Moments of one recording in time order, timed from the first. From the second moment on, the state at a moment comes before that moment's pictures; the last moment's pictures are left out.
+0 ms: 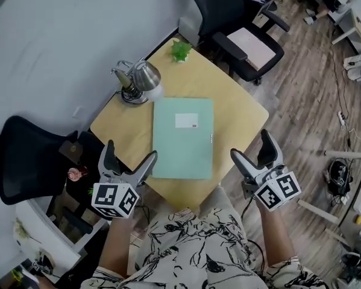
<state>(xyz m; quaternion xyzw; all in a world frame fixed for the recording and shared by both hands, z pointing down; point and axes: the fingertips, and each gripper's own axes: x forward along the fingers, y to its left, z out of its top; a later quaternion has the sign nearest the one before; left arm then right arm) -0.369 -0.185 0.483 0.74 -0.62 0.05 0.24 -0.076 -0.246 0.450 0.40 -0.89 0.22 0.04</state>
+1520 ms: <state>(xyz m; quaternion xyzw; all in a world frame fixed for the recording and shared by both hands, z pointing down) -0.300 -0.235 0.714 0.73 -0.48 0.16 0.45 -0.167 -0.278 0.714 0.34 -0.81 0.42 0.21</state>
